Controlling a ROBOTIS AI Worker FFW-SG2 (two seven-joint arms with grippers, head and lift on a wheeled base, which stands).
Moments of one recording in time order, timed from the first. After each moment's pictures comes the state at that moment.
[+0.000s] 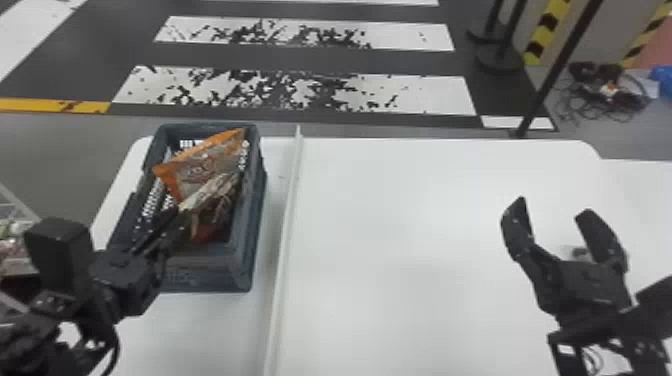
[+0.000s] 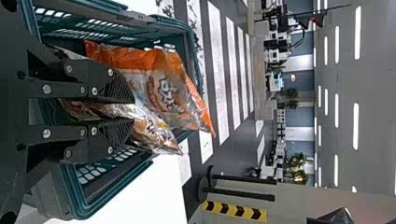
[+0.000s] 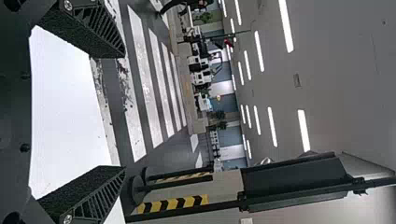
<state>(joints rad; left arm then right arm) 0.60 0.27 0.15 -2.20 0.21 0.36 -0.18 0.60 -0.26 0.05 -1.98 -0.36 -0.27 -0.17</state>
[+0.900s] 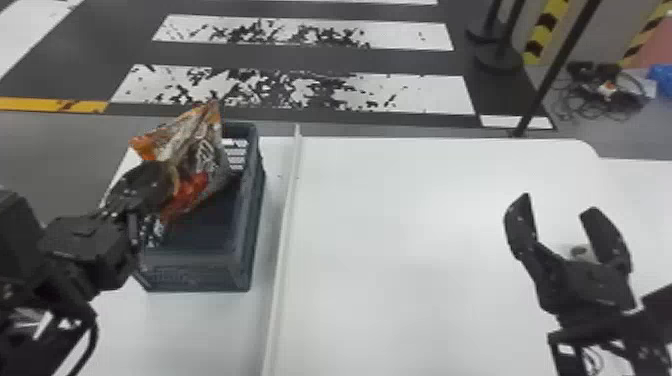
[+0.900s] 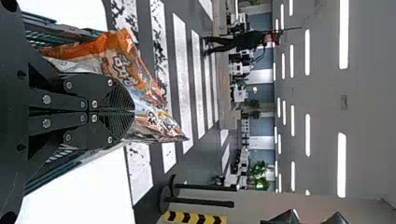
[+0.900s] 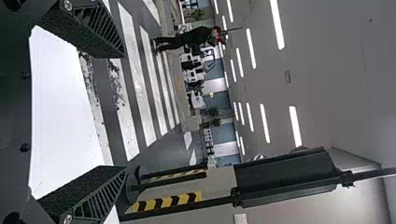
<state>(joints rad) 0.64 0.24 0.19 -2.42 0.24 0.37 -0.12 0.61 -0.25 0.05 -2.00 -0.35 -0.31 -0.19</state>
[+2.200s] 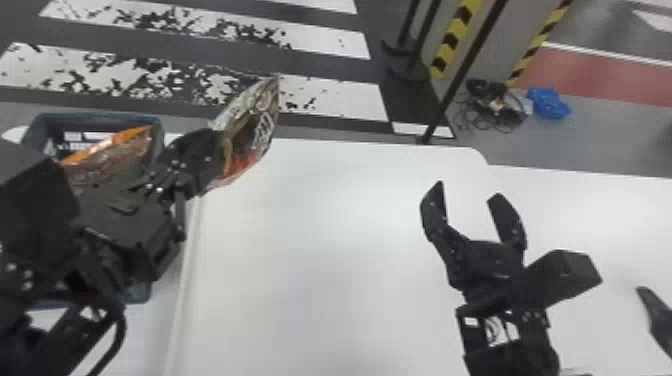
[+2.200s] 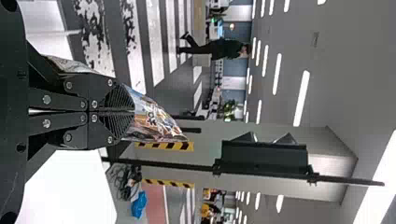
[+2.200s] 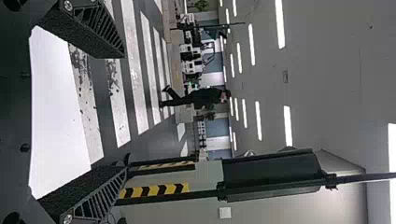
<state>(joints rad) 0.49 0.17 -0.23 -2.48 0.07 0.45 -0.14 0.60 -0.30 0.02 -2.05 -0.32 -0.24 -0.26</state>
